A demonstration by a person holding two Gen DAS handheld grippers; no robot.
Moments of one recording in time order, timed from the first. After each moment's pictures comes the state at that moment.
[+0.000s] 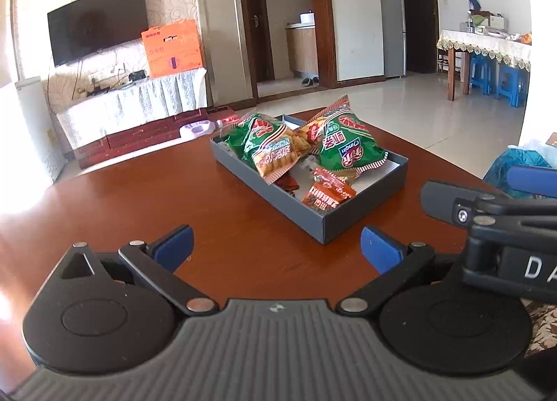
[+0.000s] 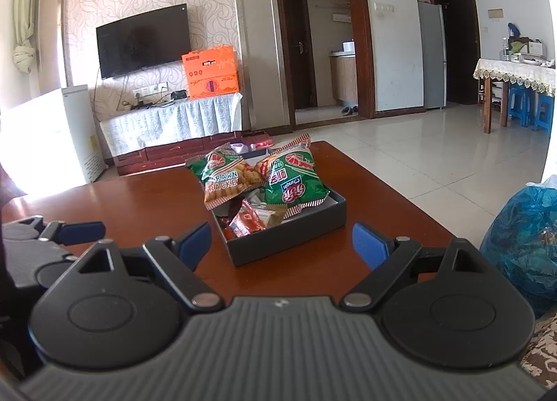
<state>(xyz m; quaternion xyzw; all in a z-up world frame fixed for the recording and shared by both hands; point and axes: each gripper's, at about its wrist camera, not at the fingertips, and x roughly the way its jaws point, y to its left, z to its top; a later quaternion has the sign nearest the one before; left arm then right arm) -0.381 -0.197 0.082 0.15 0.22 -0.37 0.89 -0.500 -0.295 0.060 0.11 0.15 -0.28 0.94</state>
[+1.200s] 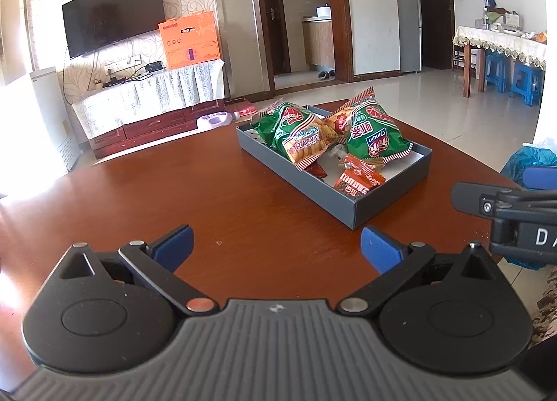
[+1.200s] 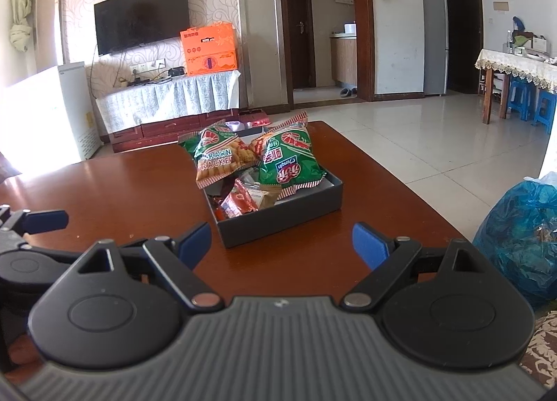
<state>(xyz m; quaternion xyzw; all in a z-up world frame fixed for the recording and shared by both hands) -0.374 -0.179 0.080 0.15 0.23 -0.34 0.90 -0.493 -0.300 0.058 0.10 0.19 -0.28 0.93</state>
